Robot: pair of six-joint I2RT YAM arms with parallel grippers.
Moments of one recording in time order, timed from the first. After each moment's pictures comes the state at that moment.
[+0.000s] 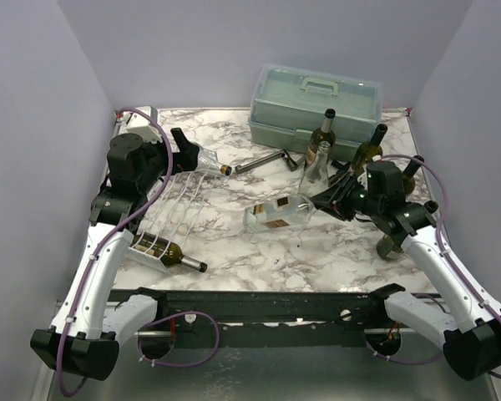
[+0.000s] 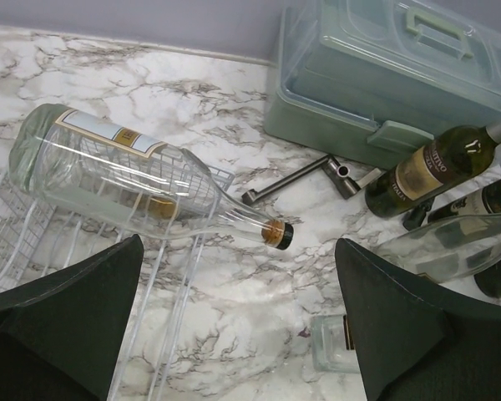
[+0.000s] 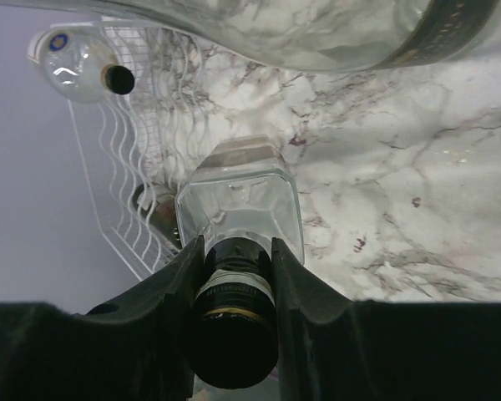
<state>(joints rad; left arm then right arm) -0.21 0.99 1.14 -0.39 0.06 -0.32 0.33 0.97 0.90 -0.59 -0.30 0.99</state>
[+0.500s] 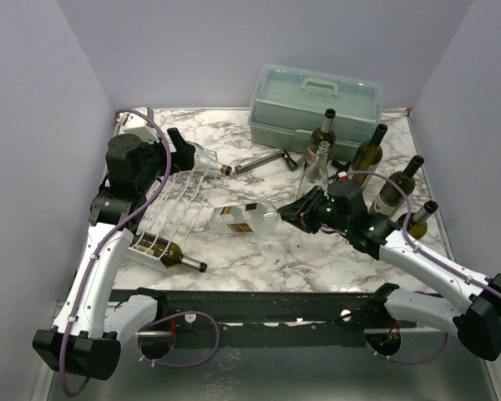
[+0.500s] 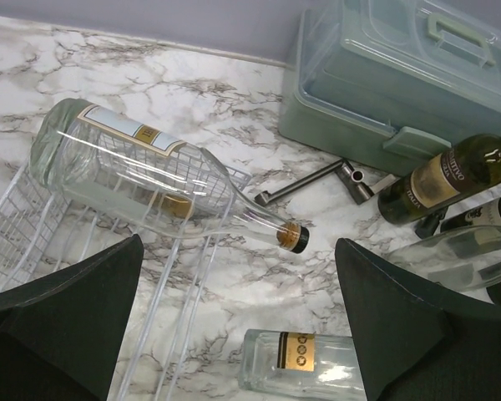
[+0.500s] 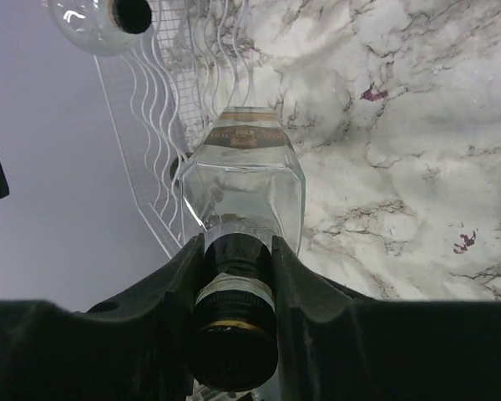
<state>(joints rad) -0.17 0.99 1.12 -0.38 0.05 -0.32 0.65 1.03 0.71 -0.18 -0.15 1.32</state>
